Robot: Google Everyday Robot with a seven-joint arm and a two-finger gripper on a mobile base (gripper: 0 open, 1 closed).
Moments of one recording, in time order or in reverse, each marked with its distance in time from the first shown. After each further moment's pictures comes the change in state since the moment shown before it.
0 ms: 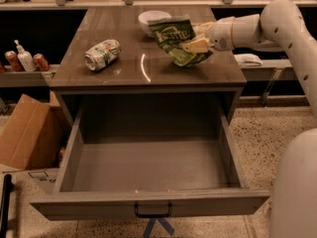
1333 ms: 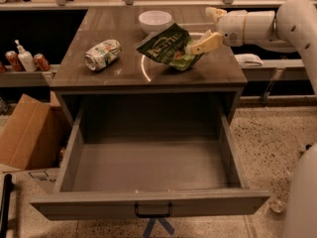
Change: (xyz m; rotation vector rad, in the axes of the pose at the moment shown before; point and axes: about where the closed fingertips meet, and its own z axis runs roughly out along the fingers) arm -0.037 0.004 -0.033 -0.015 -0.156 -0.021
